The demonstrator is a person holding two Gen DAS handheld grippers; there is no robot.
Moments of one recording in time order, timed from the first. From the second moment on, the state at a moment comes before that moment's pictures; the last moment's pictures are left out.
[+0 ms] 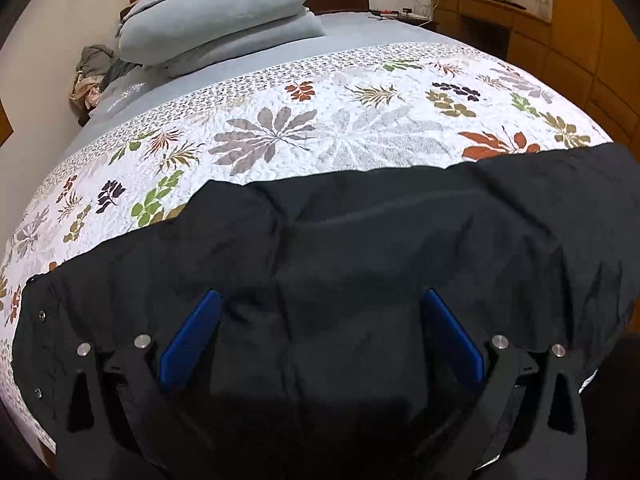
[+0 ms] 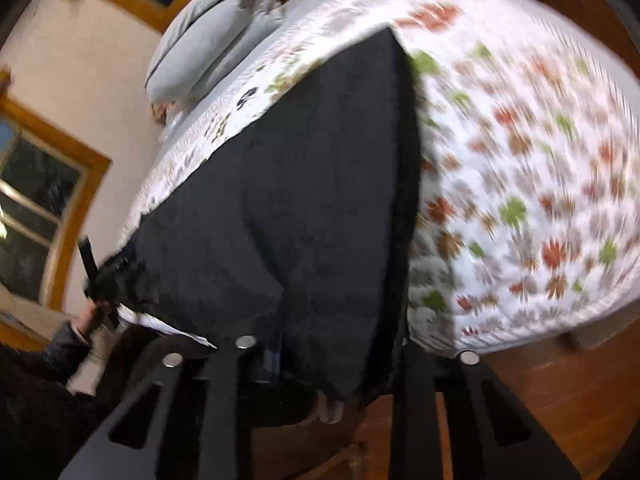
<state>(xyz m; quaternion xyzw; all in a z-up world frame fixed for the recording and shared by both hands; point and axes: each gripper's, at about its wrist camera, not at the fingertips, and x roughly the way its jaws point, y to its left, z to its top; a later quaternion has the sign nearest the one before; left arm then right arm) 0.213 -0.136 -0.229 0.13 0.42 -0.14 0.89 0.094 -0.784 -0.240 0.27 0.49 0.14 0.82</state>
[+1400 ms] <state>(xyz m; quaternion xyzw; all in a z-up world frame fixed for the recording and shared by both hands) 0.221 0.024 -0.171 0.02 0.37 -0.12 0.92 0.236 -0.308 -0.179 -0.15 0.53 0.39 0.74</state>
